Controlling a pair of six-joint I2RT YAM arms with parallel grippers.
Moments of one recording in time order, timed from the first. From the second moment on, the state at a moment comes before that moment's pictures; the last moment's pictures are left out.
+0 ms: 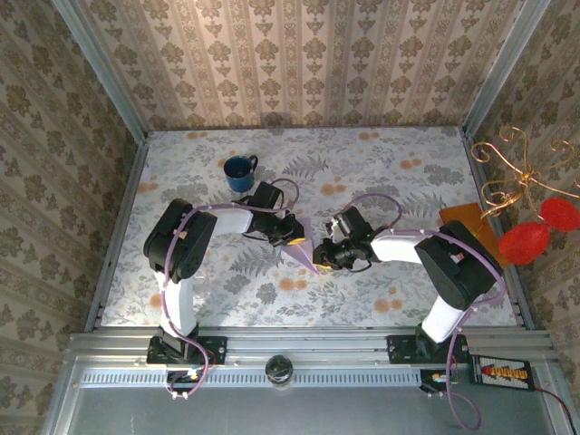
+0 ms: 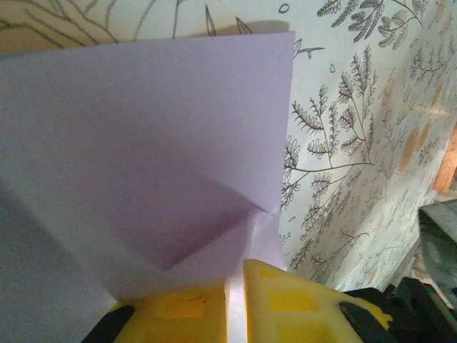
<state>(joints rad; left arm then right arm) -0.59 1.96 1.08 -0.16 0.64 -0.76 0.55 1.68 0.73 -0.07 -0.49 0.77</state>
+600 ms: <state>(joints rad) -0.60 1.96 1.09 -0.19 0.62 -0.74 0.63 1.60 0.84 -0.31 -0.28 0.76</state>
